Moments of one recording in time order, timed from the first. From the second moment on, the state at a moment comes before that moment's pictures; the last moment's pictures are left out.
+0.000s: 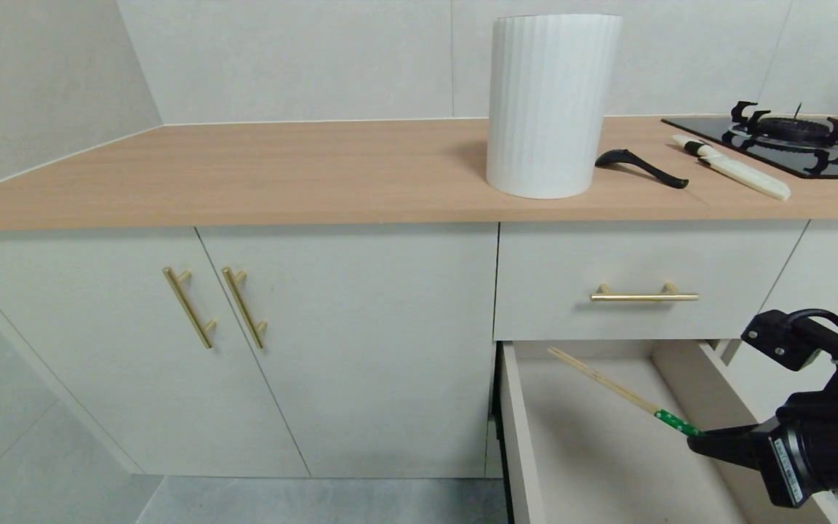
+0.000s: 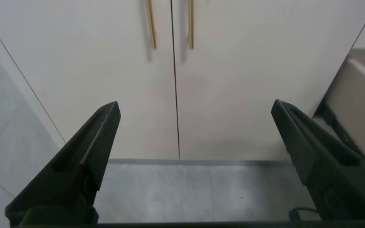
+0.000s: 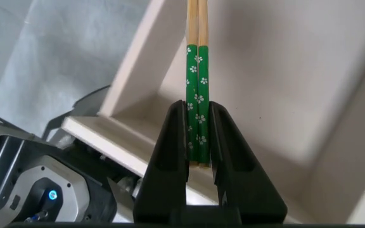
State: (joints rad) left arm 0.00 0.00 0.00 0.00 0.01 0.00; right arm 0.39 1.31 -0.65 0.10 0.17 0.06
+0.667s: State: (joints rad) left arm 0.00 0.00 0.00 0.00 0.01 0.00; right arm 0.39 1.37 -0.65 0.03 0.17 0.06
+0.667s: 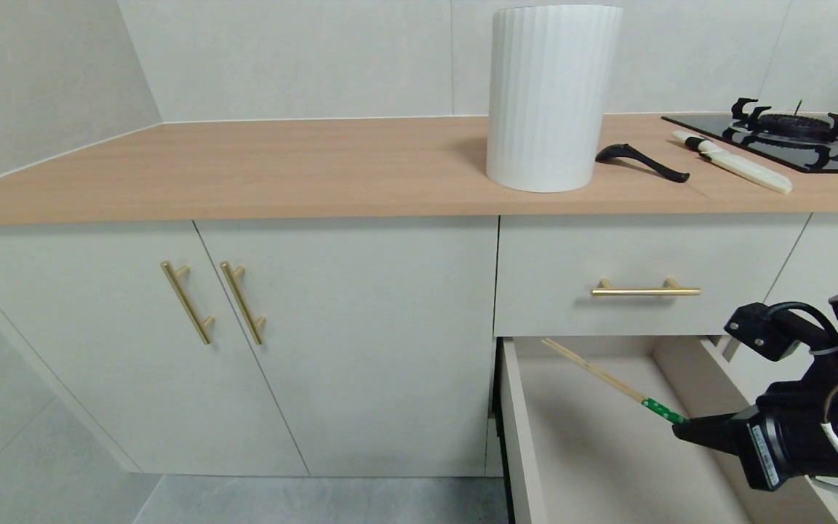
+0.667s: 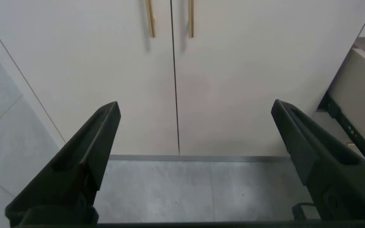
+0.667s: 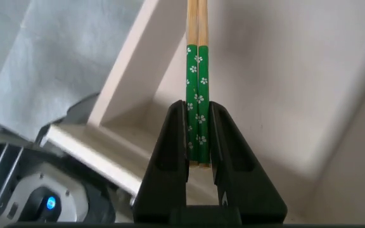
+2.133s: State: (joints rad) left arm 0.00 0.00 0.00 0.00 0.01 0.00; right arm 0.48 2.15 -0.87 -0.13 -0.13 0.40
